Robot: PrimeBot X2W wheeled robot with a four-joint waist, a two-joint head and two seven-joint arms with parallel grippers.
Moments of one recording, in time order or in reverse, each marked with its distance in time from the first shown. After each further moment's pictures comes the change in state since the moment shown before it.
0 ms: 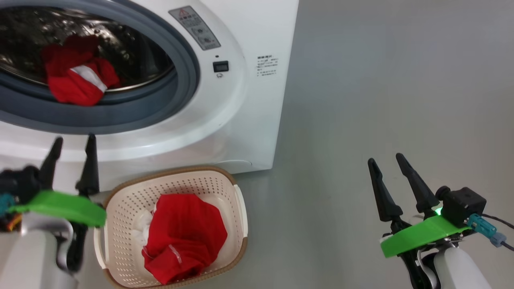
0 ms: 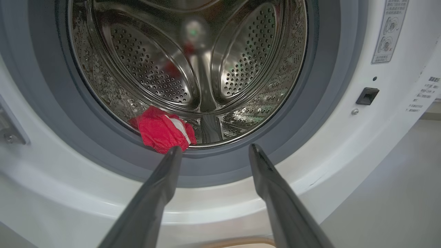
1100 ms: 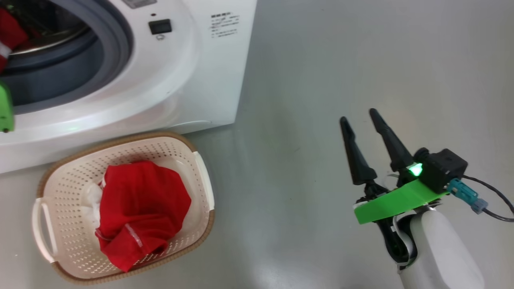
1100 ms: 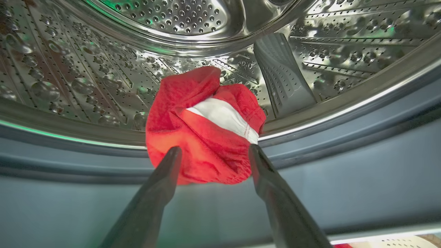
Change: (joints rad) left arm -0.788 0.182 -0.207 0.768 0.290 0.119 0.218; right arm -0.170 0.061 0.059 -0.019 -0.027 0.000 0.000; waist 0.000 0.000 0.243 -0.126
